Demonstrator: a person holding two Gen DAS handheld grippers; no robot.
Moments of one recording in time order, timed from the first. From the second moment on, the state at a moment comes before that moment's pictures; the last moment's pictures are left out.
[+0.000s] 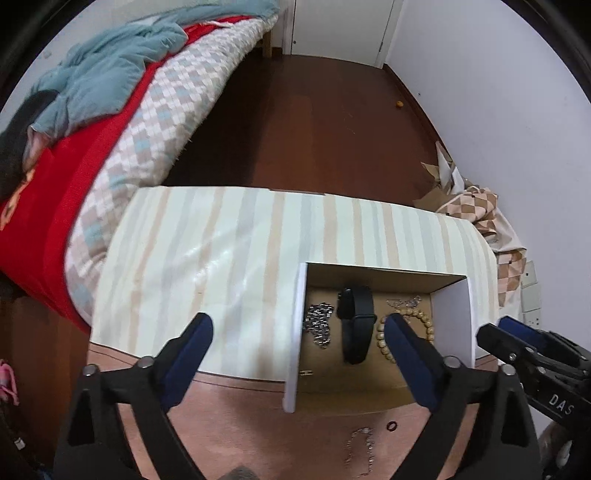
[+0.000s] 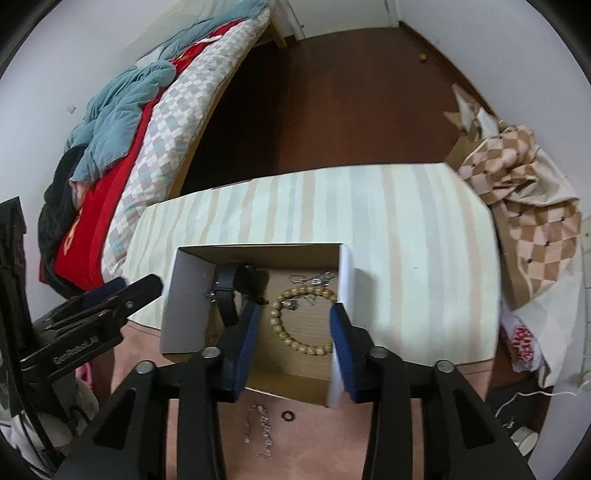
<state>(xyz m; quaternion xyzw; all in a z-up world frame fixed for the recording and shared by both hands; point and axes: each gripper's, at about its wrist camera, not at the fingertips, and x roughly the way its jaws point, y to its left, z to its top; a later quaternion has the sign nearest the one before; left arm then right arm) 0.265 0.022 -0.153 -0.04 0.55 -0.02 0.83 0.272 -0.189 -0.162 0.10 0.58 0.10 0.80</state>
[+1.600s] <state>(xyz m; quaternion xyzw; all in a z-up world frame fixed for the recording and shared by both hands) 0.091 0.016 -0.060 0.00 0.44 0.04 0.90 0.081 -0.181 -0.025 0.04 0.44 0.00 0.90</state>
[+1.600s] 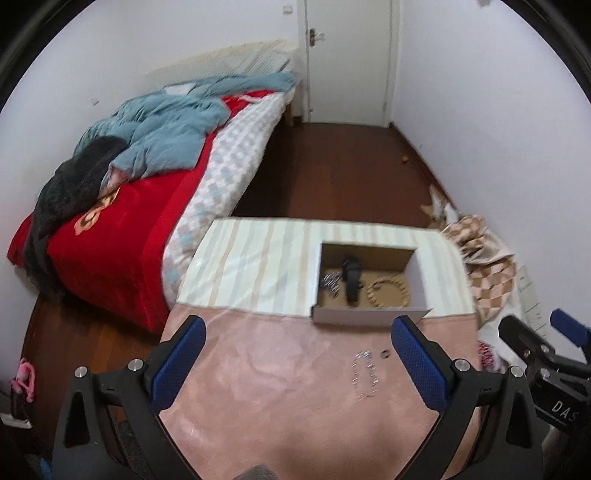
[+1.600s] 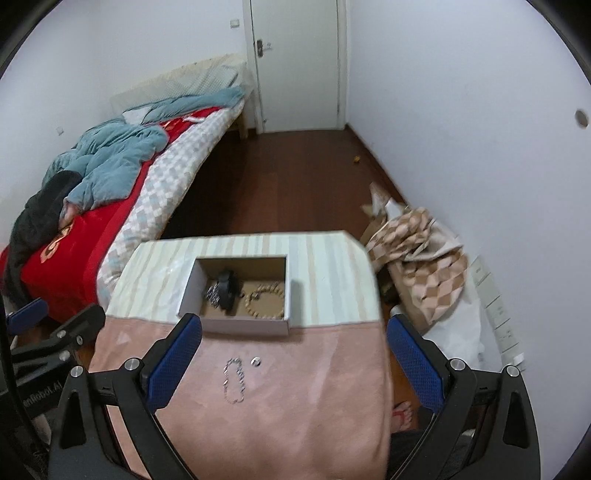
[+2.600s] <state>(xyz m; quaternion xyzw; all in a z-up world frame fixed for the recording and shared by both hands) 0.130 0.014 -0.240 -0.01 0.60 0.04 0.80 0.135 -0.149 -0.249 0.03 0.54 0.08 0.84</state>
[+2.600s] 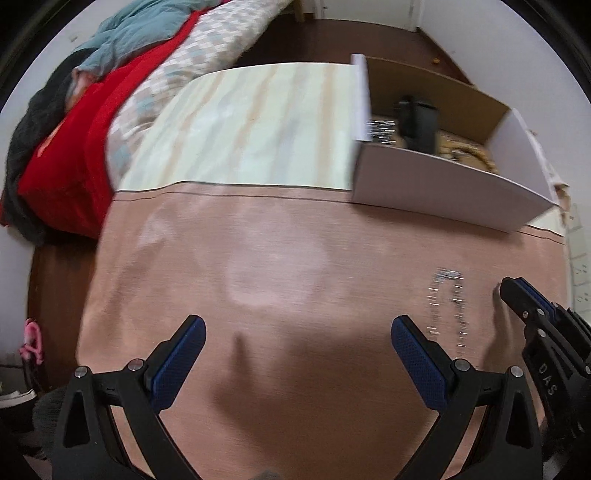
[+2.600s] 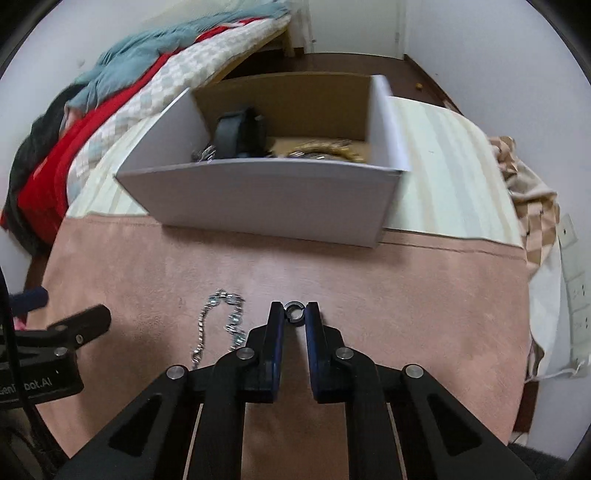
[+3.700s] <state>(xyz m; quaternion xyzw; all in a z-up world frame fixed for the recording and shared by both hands) 0.134 -0.017 -0.224 -0.06 0.59 -0.12 0.79 0.097 -0.211 -0.186 0.10 0.49 0.04 0.87</state>
